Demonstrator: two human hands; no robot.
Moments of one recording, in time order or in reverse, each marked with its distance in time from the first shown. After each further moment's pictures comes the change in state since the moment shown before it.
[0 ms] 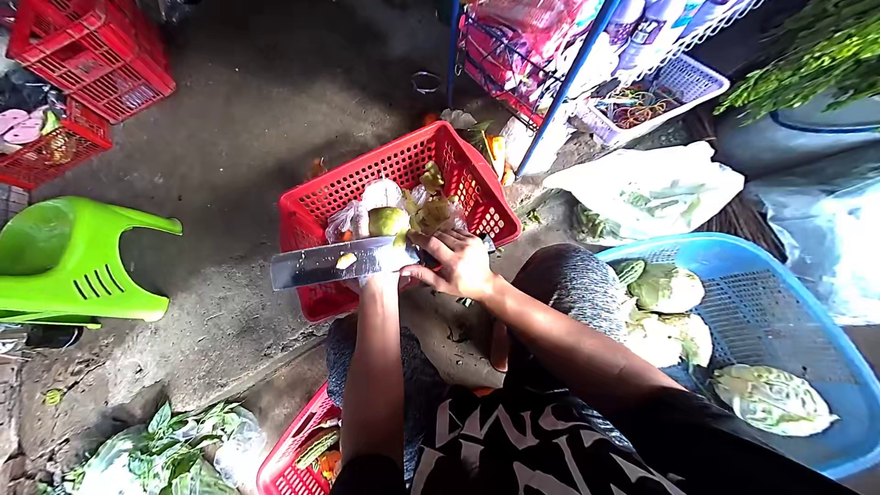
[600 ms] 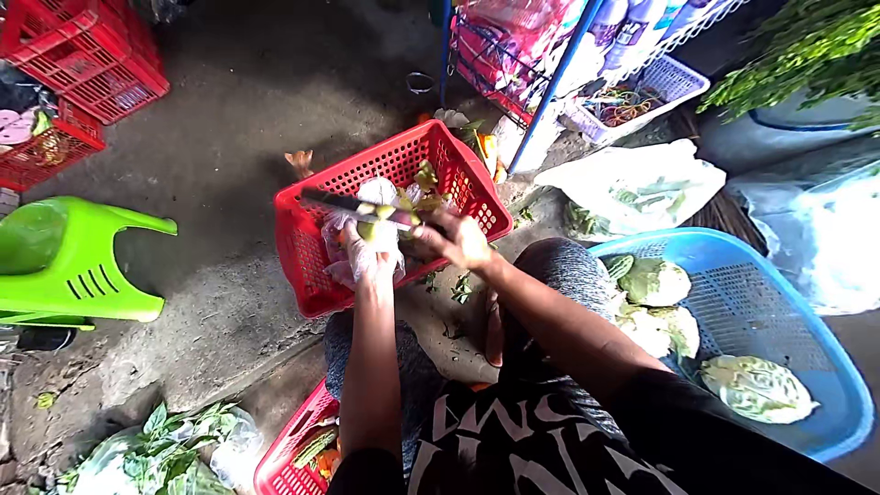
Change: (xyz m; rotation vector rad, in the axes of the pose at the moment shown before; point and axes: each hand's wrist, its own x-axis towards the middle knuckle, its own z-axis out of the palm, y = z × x) left_hand -0.003 -0.007 0.002 -0.267 0.073 -0.102; right_hand -0.004 0.036 -0.006 0.245 -0.286 0.514
